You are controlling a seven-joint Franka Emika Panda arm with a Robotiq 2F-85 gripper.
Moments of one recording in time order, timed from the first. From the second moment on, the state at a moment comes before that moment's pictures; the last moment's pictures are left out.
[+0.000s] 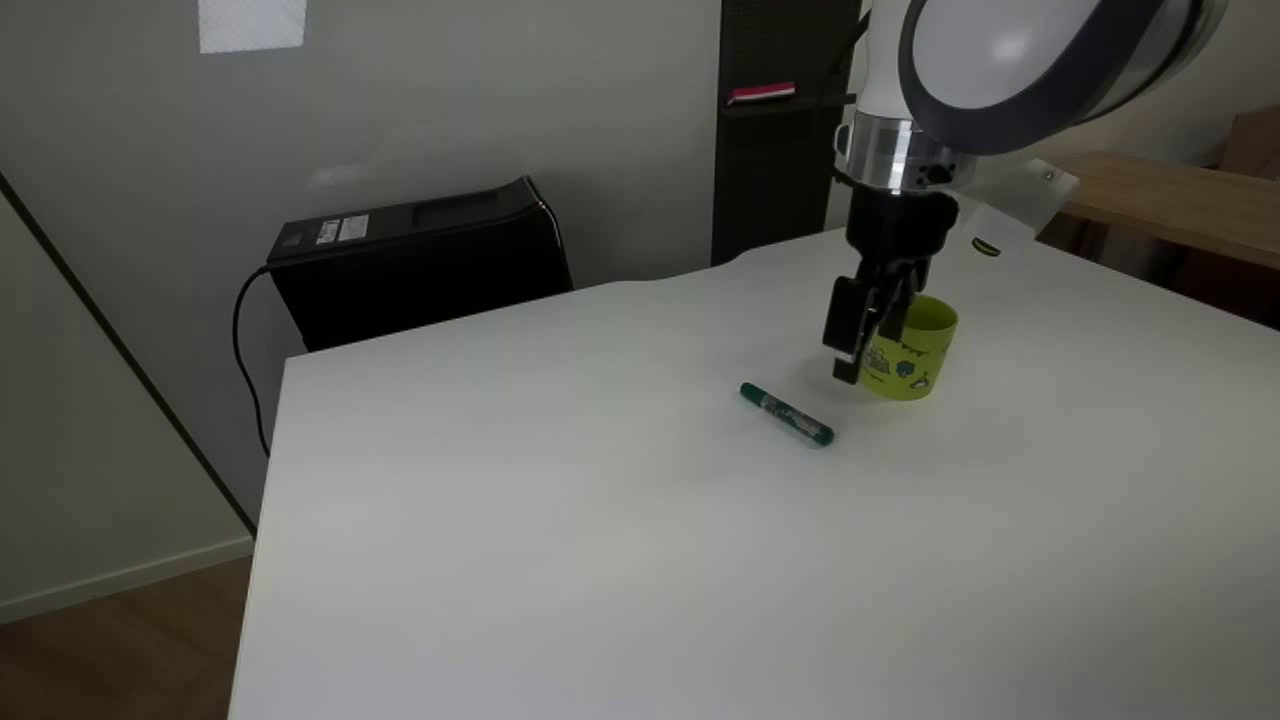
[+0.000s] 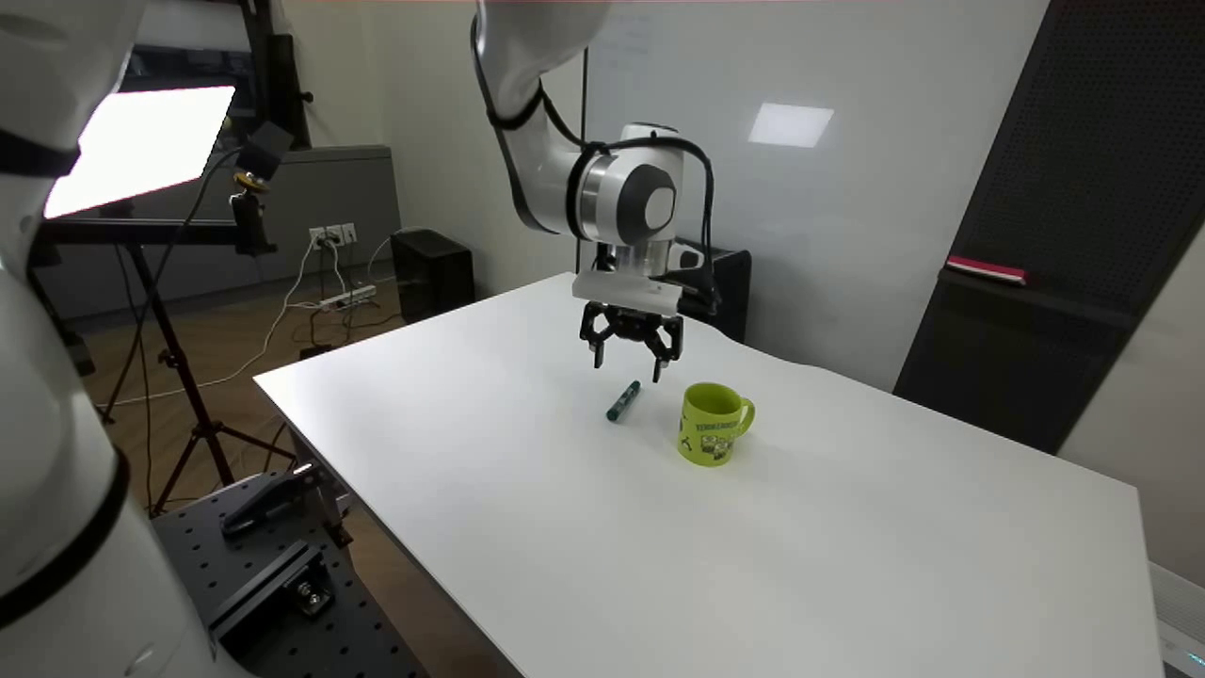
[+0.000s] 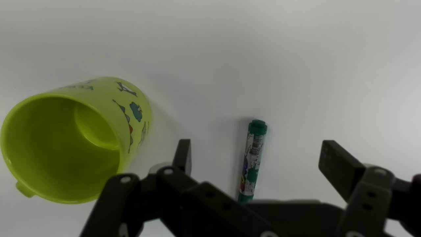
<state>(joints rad) 0.08 0.54 0.08 -2.00 -0.07 2.52 -0.18</state>
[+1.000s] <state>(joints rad) 0.08 0.56 0.08 -1.98 -0.07 2.51 -0.18</state>
